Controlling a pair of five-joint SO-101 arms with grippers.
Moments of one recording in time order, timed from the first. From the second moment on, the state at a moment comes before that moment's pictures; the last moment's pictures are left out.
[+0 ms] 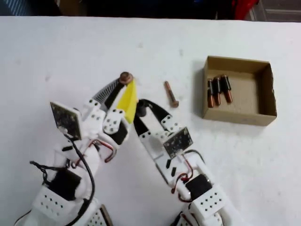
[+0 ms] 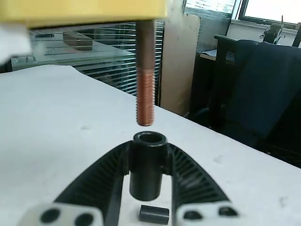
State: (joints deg) left arm 22.4 -78.9 70.6 11.7 13.8; right arm -36.7 -78.2 90.4 -4.4 9.5
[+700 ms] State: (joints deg) left arm 26.4 -78.9 71.1 11.0 13.9; right arm -36.7 -80.9 90.4 -1.6 9.5
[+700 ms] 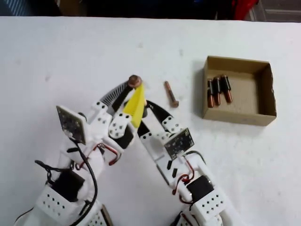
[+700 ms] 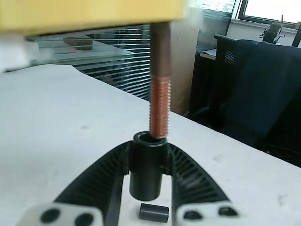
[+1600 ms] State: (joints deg) left arm 24.9 -78.9 74.8 11.1 13.9; right arm -36.7 -81.1 90.4 0.0 9.5
